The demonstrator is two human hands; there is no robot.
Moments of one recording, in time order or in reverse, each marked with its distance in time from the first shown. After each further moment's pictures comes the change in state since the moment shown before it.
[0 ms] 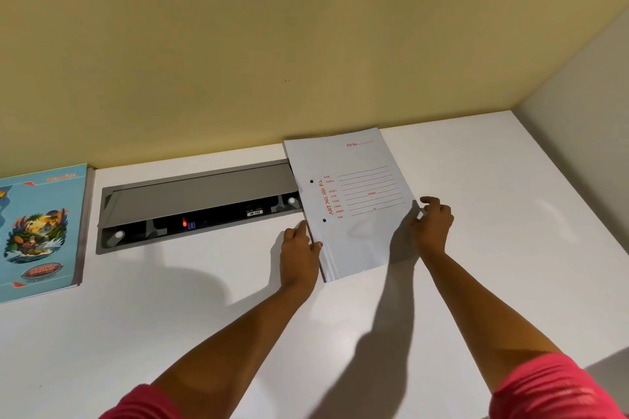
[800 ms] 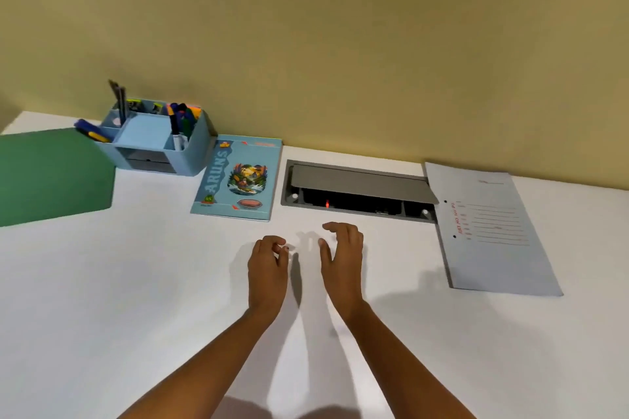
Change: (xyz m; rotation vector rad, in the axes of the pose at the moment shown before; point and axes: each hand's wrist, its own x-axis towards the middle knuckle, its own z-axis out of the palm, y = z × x) left_hand -0.099 -0.179 -0.256 -0.123 0.479 -0.117; right_hand -0.353 -0.233 0.127 0.357 -0.286 -0.668
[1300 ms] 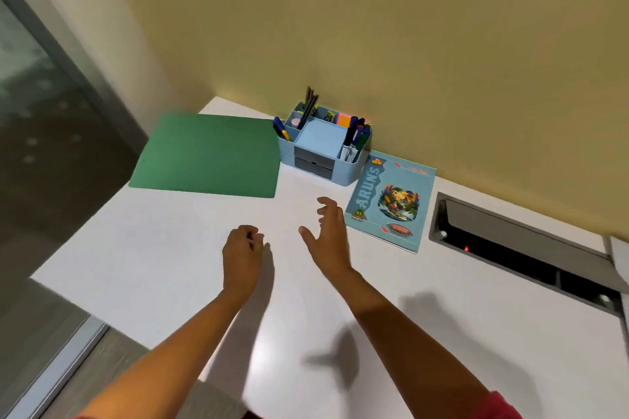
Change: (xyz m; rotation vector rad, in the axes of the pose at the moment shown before) left_hand 0.086 -0.156 -0.259 0.089 0.305 -0.205; right_hand -0.008 -0.199 0.230 0.197 -0.539 0.003
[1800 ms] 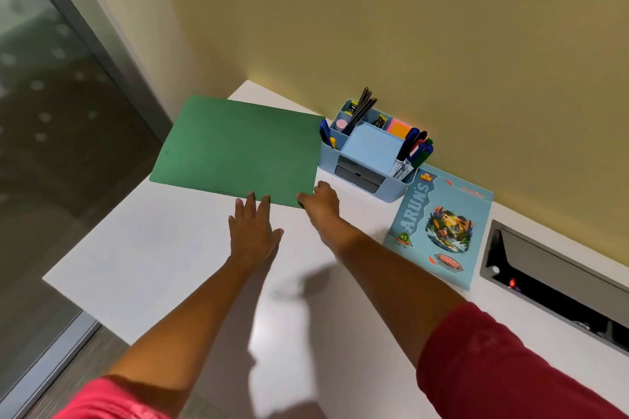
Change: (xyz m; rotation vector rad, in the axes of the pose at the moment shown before) left_hand 0.120 -0.039 -0.007 0.623 -0.309 0.030; right_hand 0.138 -0.024 0.113 -0.127 -0.183 0.439
